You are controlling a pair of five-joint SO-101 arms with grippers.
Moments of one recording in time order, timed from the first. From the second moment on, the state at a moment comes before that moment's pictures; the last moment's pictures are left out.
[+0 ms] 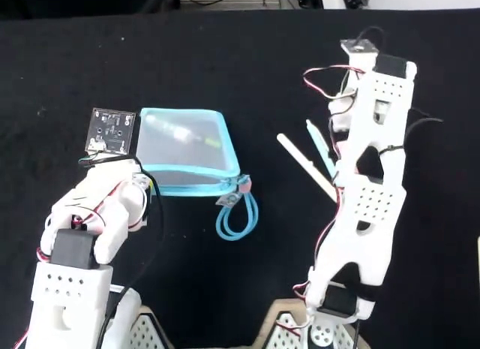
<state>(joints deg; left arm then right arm) 2.8 -68.3 55.3 62.5 -1.7 14.7 50.8 -53.8 99.2 20.8</state>
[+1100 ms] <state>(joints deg) 2.8 -68.3 55.3 62.5 -1.7 33.8 50.8 -45.5 92.9 24.7</state>
